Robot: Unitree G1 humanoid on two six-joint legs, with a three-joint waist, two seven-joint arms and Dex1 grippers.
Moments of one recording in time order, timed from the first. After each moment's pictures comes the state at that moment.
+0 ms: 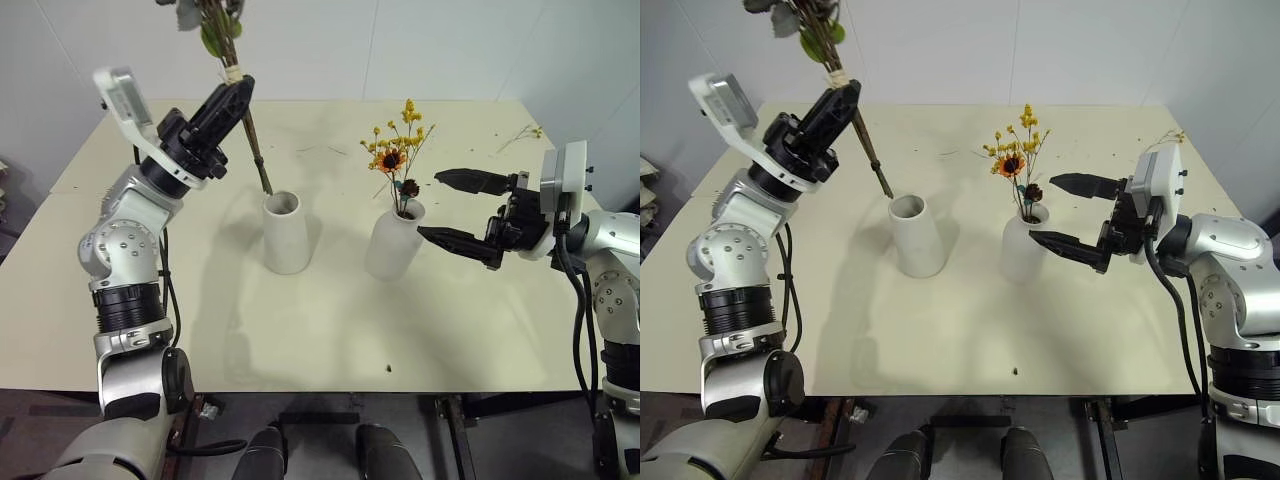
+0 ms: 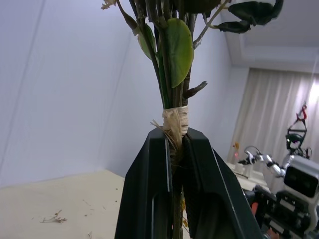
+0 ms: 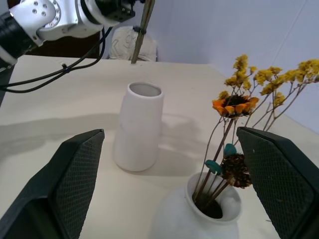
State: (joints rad) left arm -0.90 0.37 0.35 0.19 -0.77 0.47 -0.82; right arm -0.56 -0.76 -0.20 -0.14 0.64 0.37 1.10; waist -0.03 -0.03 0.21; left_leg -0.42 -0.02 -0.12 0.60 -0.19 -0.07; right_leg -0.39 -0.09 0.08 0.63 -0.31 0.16
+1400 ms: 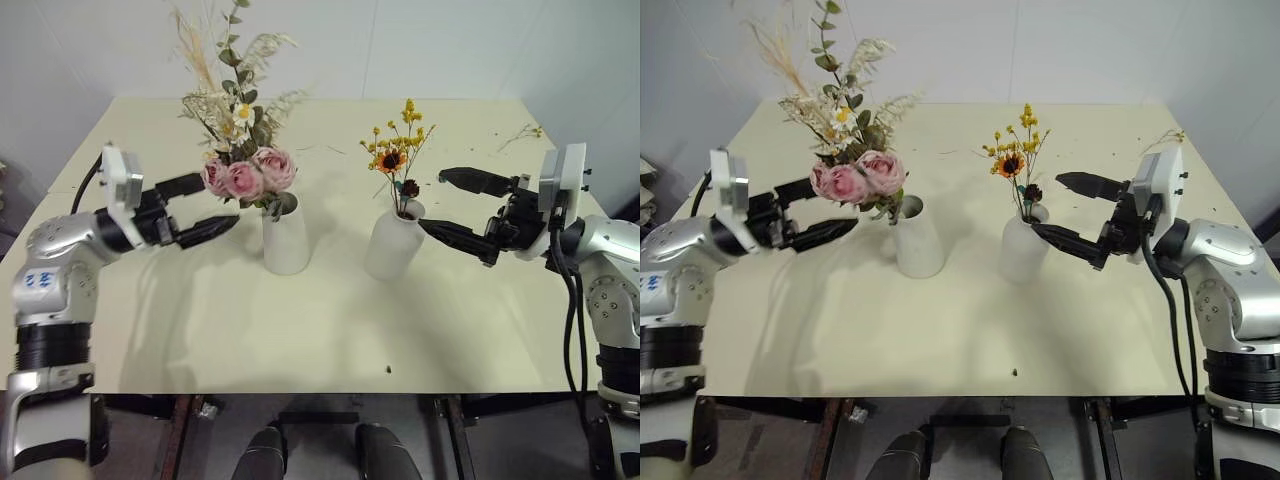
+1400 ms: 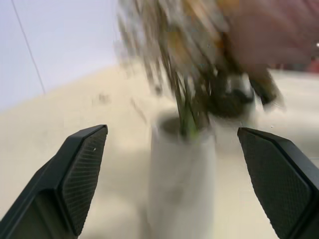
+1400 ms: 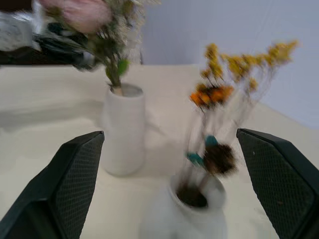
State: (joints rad) left arm -0.54 0.81 0.25 0.18 -0.57 0.31 -1.16; right arm -0.54 -0.79 -0.21 -0.07 0.64 0.35 1.08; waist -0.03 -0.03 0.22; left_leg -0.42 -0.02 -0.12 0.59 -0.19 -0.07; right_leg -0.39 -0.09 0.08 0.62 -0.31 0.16
